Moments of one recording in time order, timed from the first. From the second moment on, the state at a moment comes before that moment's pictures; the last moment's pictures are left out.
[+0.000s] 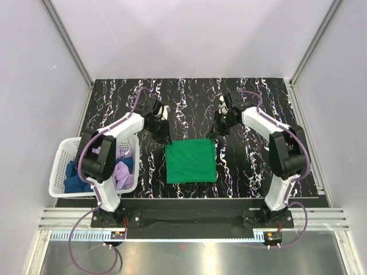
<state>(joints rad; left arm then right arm) -0.38 1.82 1.27 -0.63 0.37 -0.35 0.34 1.88 1.36 -0.61 -0.48 0.52</state>
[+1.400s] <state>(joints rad) -0.37 1.75 1.44 -0.60 0.40 -0.41 0.31 1.85 1.43 -0.72 -0.20 0.49</state>
